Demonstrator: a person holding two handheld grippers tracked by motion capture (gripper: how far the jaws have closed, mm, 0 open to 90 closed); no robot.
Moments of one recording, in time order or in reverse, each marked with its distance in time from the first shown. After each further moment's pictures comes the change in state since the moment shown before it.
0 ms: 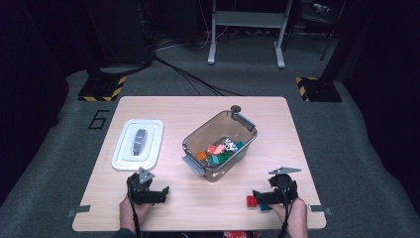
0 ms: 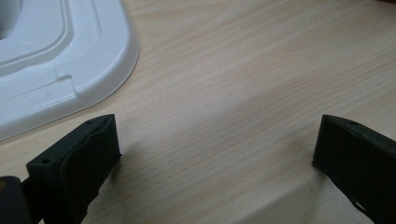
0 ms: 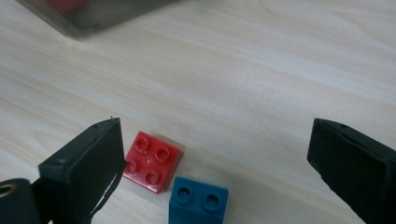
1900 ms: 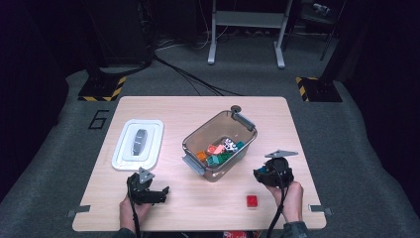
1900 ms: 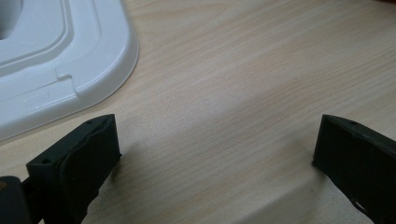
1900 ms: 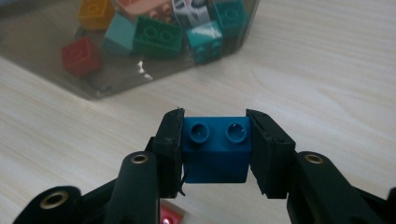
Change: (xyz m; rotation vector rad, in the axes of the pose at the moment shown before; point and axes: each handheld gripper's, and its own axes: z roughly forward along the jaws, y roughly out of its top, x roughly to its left) left arm 0.000 0.000 0.000 0.001 0.003 0.003; right arm 0.003 0.051 -0.005 -0.084 0.003 -0.041
